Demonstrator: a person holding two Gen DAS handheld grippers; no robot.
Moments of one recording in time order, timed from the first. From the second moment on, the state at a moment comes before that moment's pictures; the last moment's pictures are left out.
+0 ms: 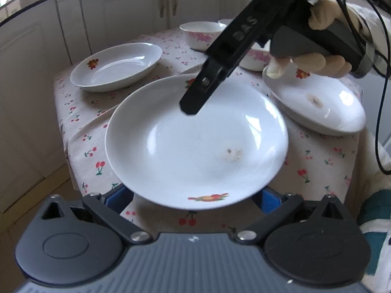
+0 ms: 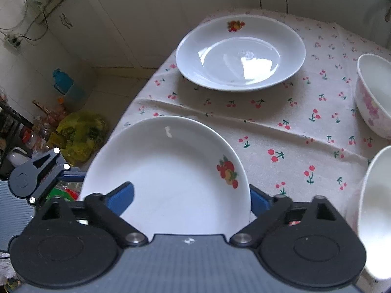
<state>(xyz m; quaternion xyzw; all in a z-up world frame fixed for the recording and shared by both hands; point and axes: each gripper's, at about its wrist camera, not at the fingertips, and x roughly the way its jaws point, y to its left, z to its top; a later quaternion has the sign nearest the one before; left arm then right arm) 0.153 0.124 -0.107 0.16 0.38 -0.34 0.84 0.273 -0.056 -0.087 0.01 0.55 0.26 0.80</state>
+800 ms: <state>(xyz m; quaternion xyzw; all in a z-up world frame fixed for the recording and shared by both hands) 0.093 0.091 -0.033 0.16 0.29 -0.27 0.90 0.159 -0.142 0.013 0.00 0.40 0.23 0.89</state>
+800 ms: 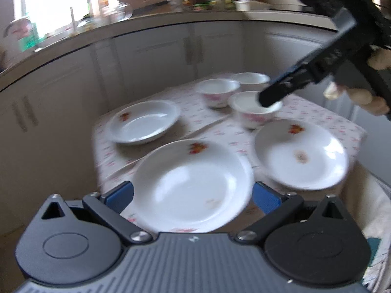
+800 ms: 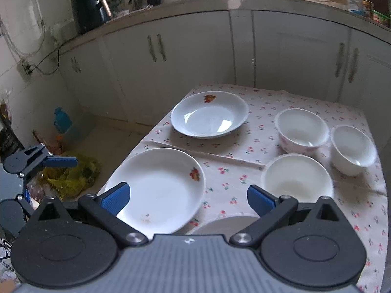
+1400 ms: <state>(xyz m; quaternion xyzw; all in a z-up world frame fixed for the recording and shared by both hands) 0.053 -0.032 -0.103 0.24 0.31 -0.36 0.85 0.107 -0.252 -0.059 0.05 0.44 0.15 0.88</state>
